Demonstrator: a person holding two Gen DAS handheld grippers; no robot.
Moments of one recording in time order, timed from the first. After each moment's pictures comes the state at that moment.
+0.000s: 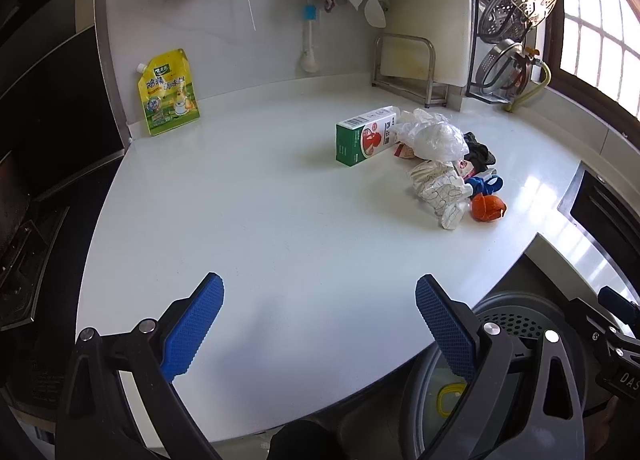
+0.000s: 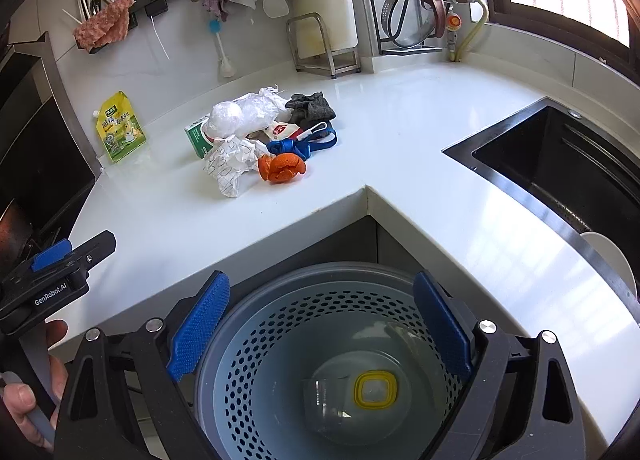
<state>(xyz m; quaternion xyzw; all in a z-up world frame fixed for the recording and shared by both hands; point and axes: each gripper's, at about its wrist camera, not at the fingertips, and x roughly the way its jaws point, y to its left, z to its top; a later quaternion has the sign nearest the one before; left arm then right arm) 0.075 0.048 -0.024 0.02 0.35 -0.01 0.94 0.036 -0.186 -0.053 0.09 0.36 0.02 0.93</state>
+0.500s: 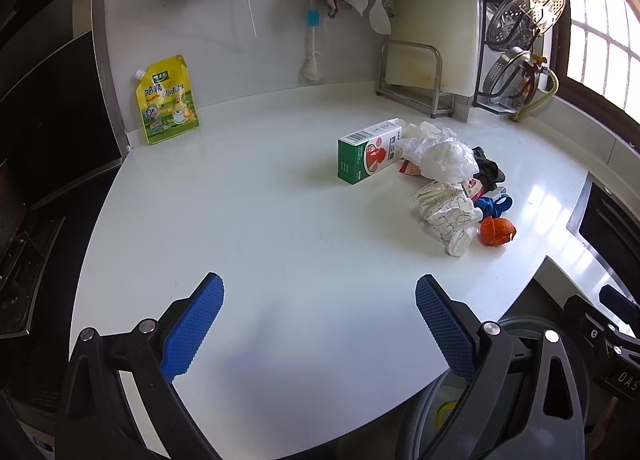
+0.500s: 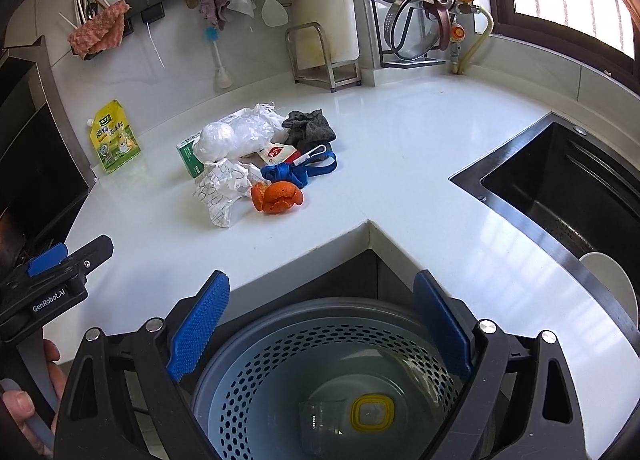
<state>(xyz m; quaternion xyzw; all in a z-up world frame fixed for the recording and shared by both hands) 0.096 0.044 -0.023 0.01 0.34 0.00 0.94 0.062 -0.185 -0.050 0.09 0.34 0.02 0.93</state>
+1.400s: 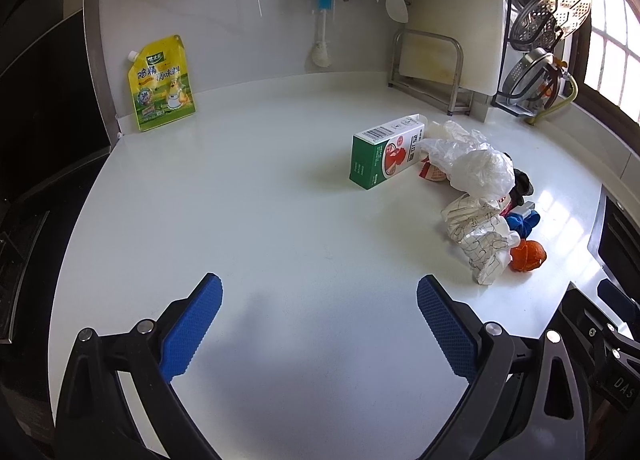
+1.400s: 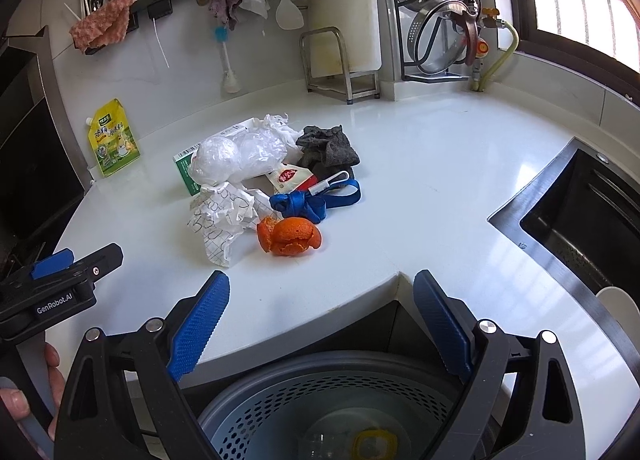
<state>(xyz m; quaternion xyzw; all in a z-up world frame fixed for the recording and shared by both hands) 0.140 0.054 -0.037 -0.01 0.35 0.01 0.94 0.110 -0.169 -0.052 0.07 0.33 0.04 0.94</state>
